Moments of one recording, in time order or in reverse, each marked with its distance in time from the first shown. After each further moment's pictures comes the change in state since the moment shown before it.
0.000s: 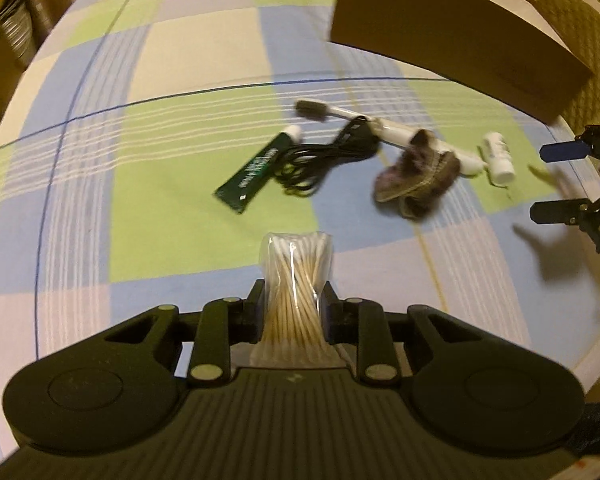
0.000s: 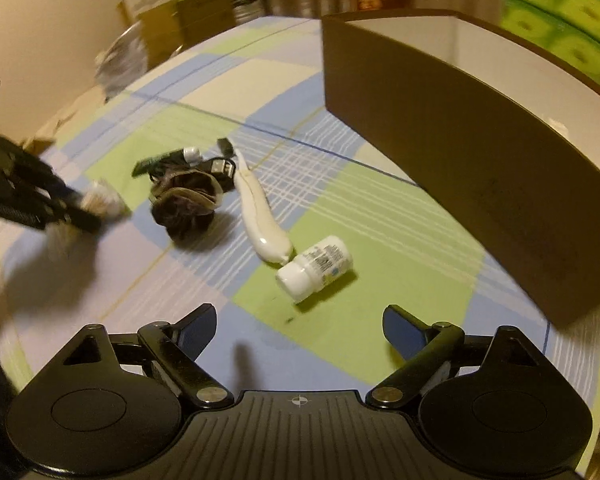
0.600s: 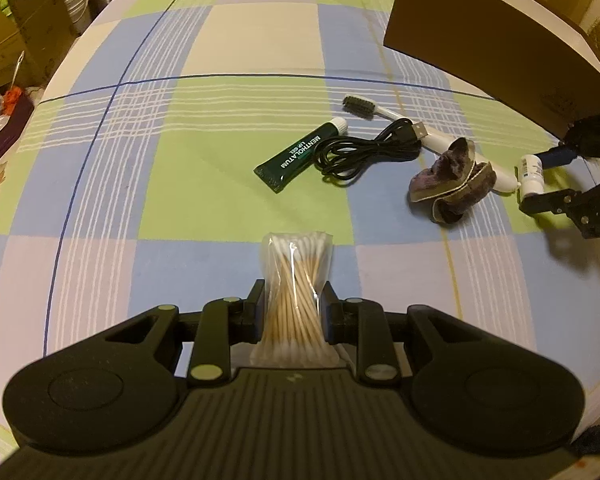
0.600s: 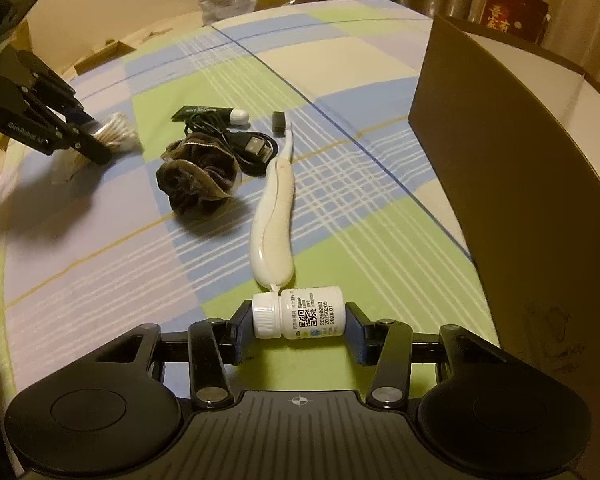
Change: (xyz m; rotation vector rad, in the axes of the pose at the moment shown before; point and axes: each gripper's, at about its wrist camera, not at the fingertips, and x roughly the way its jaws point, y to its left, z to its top) left arm -0.005 0.002 -0.013 -0.142 -0.008 0.096; right arm 0.037 -0.012 0.026 -0.350 0.080 0.140
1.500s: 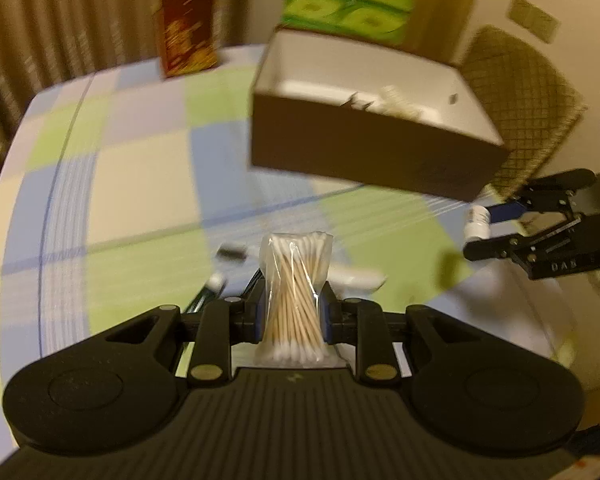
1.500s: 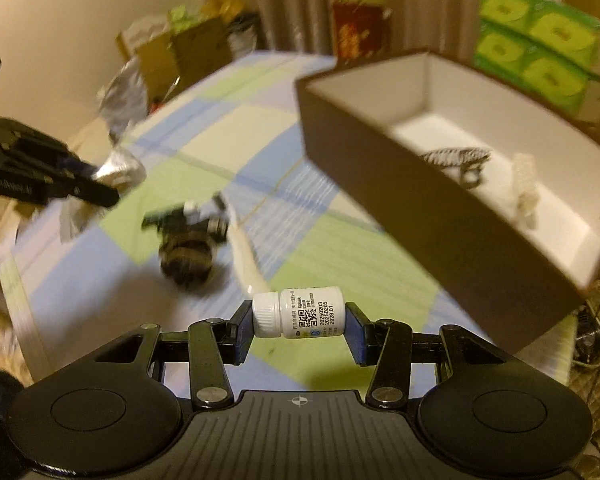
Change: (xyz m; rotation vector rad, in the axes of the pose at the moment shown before) left arm -0.071 -0.060 0.083 0.286 -0.171 -0.261; right arm -0.112 0.002 -0.009 0.460 -0.178 -0.138
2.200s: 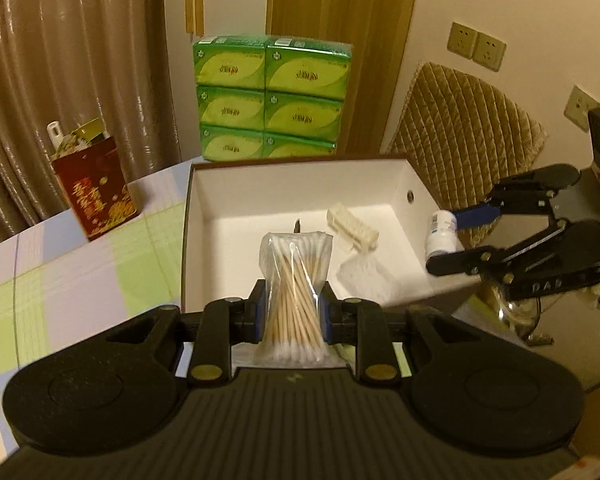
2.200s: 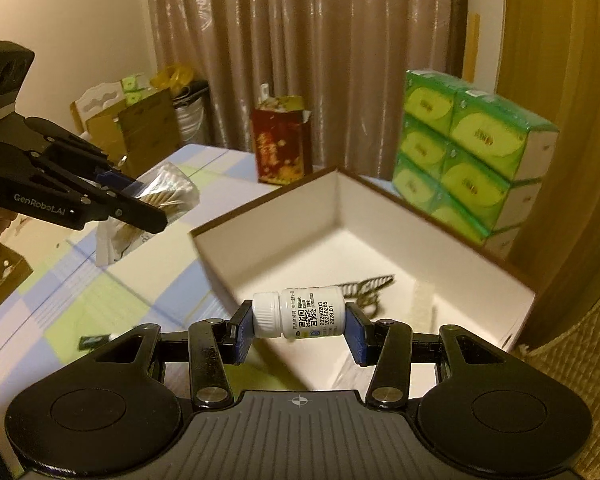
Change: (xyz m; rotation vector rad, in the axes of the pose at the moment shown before) left arm 0.046 -0.031 0.183 0.199 -0.113 -0.108; right arm -0.034 -0.082 0.107 -0.002 -0.160 -0.121
